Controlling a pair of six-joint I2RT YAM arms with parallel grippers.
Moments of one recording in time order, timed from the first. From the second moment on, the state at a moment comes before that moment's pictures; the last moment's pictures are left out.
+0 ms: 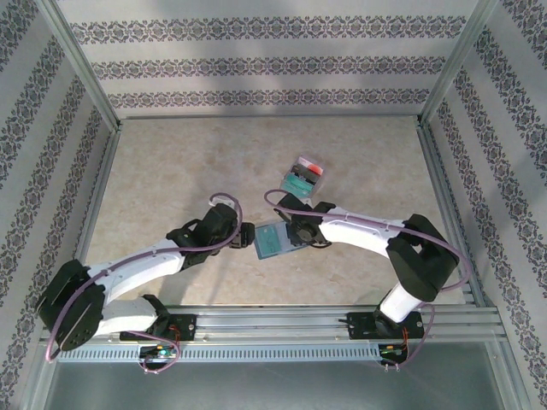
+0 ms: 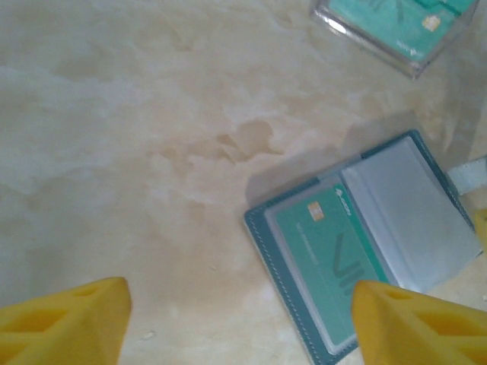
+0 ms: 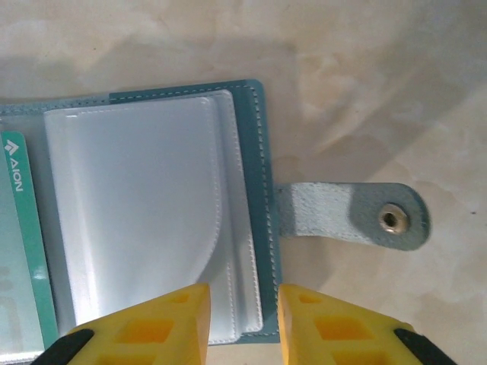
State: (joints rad) left arm -0.73 1.24 0.64 -0.23 -0.17 -0.59; right arm 0.79 1.62 0.96 -0.63 0.24 0.63
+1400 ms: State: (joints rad) left arm -0.73 1.59 0.66 0.03 -0.03 -0.66; right arm 0.73 1.71 0.93 -0.34 -0.22 0.68
